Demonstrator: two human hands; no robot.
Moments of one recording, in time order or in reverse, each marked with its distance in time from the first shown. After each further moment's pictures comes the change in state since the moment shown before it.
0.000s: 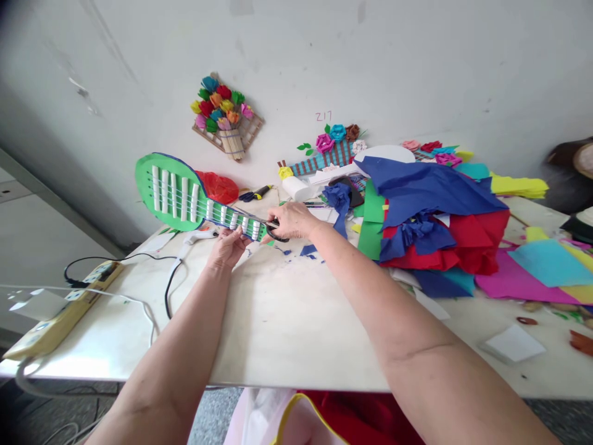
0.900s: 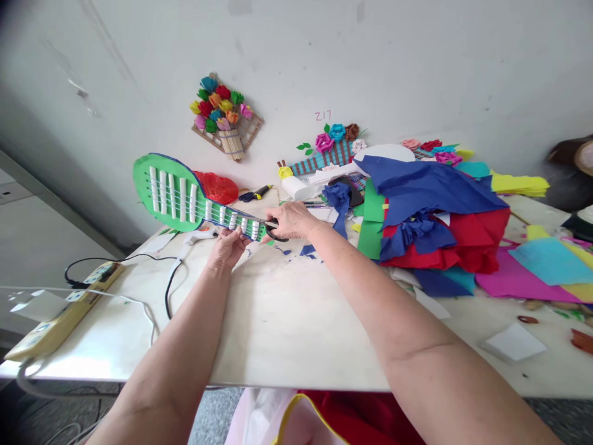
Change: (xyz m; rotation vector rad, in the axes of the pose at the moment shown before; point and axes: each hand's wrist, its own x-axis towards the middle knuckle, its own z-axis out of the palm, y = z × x) left_hand 0.000 -0.001 -0.002 0.025 0.004 -0.001; right_hand -0.001 0.000 0.001 -0.064 0.030 -0.053
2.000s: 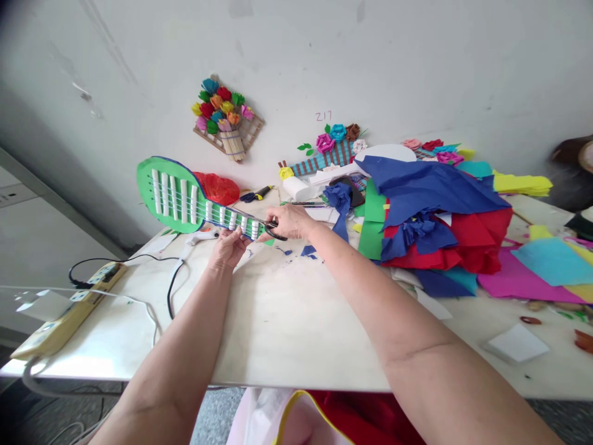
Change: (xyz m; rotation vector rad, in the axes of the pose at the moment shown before) left_hand 0.000 0.001 0.000 -0.011 -0.006 0.016; right_hand 0.001 0.000 0.004 0.233 0.005 0.060
